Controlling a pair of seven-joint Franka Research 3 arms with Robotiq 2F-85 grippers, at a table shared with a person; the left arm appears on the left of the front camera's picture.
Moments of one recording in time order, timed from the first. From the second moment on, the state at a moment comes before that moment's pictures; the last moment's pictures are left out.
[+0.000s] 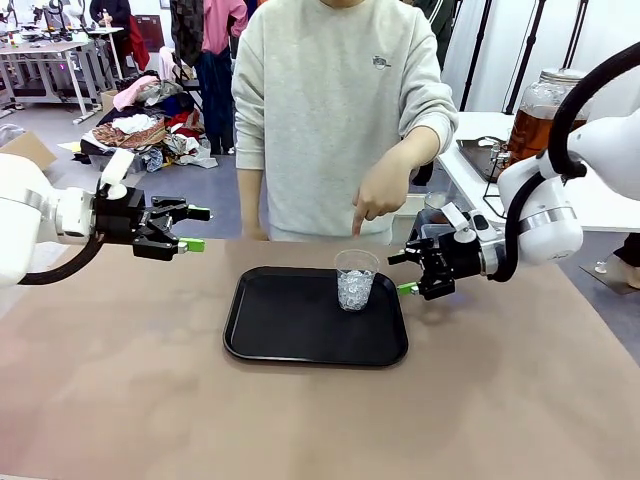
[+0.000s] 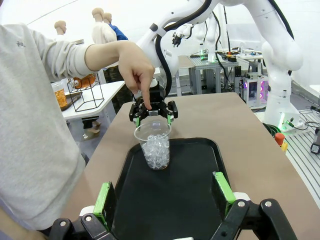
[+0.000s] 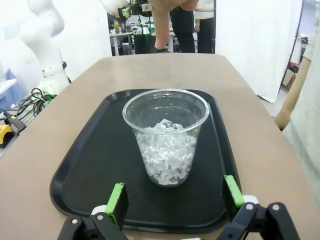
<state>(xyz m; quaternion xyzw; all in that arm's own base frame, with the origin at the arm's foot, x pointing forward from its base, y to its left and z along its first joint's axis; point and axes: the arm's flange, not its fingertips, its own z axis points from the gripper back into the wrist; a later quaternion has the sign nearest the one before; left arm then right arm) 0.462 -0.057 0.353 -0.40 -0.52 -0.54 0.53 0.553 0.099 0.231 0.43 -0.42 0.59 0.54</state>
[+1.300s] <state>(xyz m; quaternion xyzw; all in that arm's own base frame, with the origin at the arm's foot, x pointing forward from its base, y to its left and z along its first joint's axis) 0.462 -0.057 0.353 -0.40 -0.52 -0.54 0.53 0.550 0.118 0.215 0.47 -0.42 0.57 0.53</state>
